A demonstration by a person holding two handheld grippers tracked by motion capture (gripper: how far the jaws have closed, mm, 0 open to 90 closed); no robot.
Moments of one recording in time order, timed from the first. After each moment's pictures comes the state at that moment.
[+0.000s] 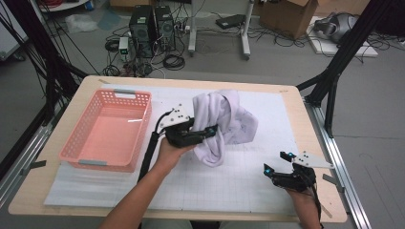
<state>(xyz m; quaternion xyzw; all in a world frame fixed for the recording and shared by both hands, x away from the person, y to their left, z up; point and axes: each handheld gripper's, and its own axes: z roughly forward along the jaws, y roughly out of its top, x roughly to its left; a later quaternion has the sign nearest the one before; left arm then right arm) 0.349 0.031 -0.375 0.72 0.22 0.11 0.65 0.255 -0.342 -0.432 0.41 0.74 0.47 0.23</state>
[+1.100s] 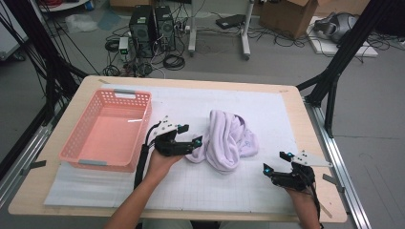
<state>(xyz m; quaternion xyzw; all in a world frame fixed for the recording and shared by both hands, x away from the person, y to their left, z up) 0.335 0.076 -0.419 0.73 0.34 0.14 0.58 0.259 -0.341 -0.435 0.42 0.75 0.47 0.22</state>
